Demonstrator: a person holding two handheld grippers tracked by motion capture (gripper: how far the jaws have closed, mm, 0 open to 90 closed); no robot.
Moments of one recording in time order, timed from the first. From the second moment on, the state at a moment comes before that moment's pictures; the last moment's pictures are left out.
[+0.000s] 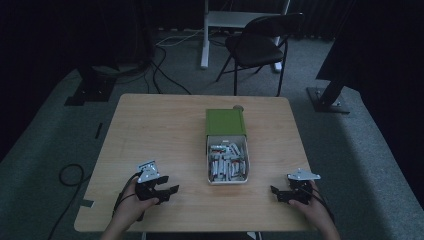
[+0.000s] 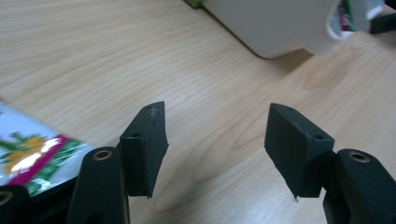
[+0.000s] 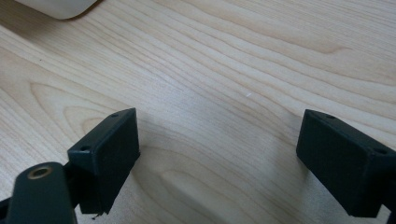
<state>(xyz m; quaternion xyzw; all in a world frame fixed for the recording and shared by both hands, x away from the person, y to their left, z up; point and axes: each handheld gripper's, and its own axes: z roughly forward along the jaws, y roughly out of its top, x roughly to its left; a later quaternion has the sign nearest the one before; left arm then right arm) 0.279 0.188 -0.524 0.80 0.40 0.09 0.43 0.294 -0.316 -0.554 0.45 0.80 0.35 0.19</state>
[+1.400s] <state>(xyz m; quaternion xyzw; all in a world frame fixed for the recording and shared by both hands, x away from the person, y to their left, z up) 0.283 0.138 -0.537 0.84 0.33 0.10 0.41 0.292 -0.280 -0.545 0.40 0.82 0.39 0.15</state>
